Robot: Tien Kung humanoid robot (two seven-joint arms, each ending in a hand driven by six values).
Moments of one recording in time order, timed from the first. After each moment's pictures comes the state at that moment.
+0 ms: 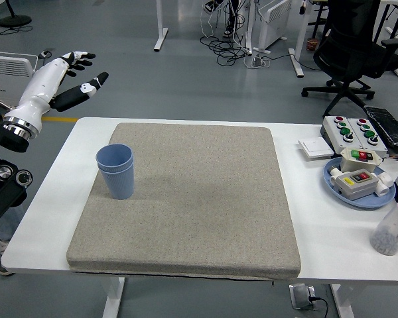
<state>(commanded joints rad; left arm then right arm) -0.71 0.51 -1.11 -1.16 1.47 0.27 -0.04 0.13 -0.19 0.03 0.22 -0.12 -0.17 -0.14</state>
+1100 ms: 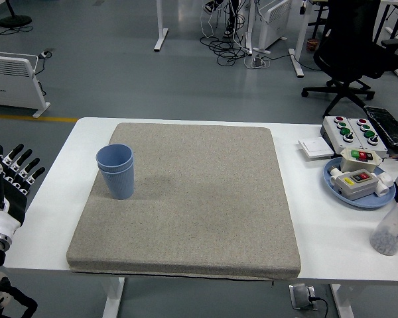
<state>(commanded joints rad) -0.10 0.20 -1.56 -1.48 0.77 0.17 -0.09 0.13 -0.19 0.03 0.22 -0.13 -0.18 -0.14</state>
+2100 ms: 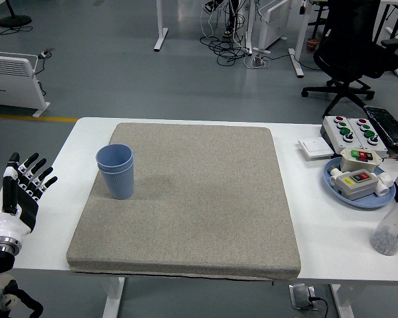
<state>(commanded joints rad) -0.11 0.19 -1.54 -1.42 0.77 0.16 -0.08 0.13 -0.19 0.02 0.22 -0.11 -0.18 -0.14</state>
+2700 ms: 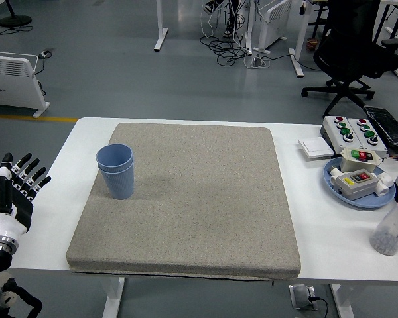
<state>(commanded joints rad) -0.11 0.18 -1.57 -1.40 0.78 0.17 -0.08 0.14 -0.19 0.04 0.22 -0.14 -0.17 -0.14</state>
